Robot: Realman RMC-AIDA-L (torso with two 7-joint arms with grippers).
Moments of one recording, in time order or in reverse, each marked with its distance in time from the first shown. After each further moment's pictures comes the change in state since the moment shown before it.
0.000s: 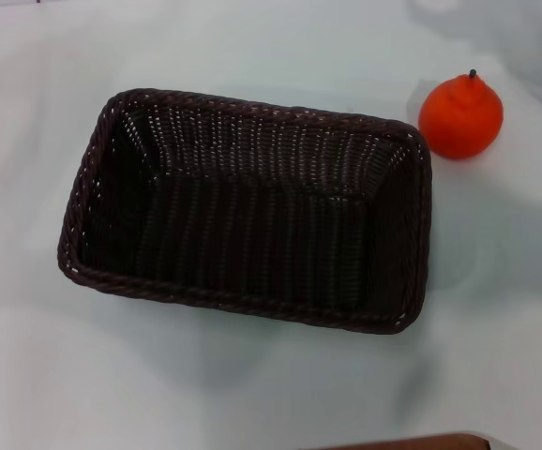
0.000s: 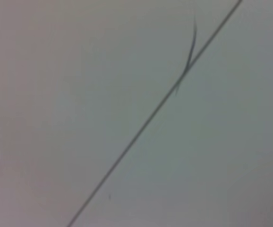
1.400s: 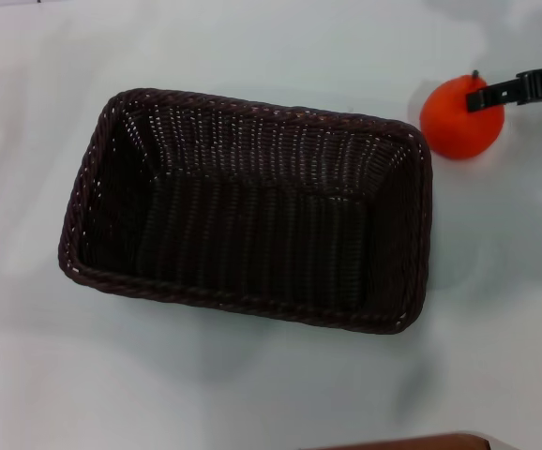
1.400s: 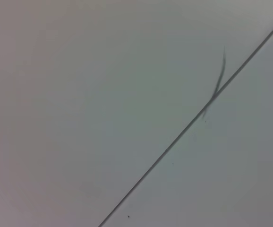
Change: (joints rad) left arm -0.006 0.019 -0.015 0.256 -0.149 0.097 0.187; right arm 0.156 0.059 -0.108 -0.288 -0.823 0.198 0.680
